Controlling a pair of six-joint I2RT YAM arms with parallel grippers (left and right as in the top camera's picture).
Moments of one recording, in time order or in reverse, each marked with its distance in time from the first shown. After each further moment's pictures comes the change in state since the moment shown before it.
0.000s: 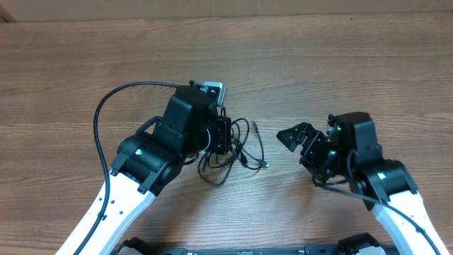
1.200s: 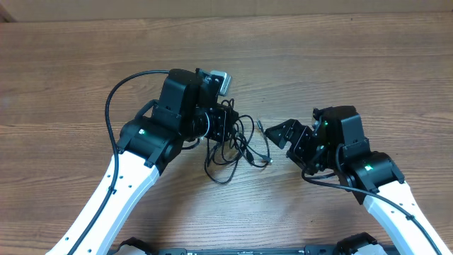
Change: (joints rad) left arm 0.102 0.099 0.000 0.111 0.265 0.118; right arm 0.069 0.055 -0.003 0.131 -0.029 -0.008
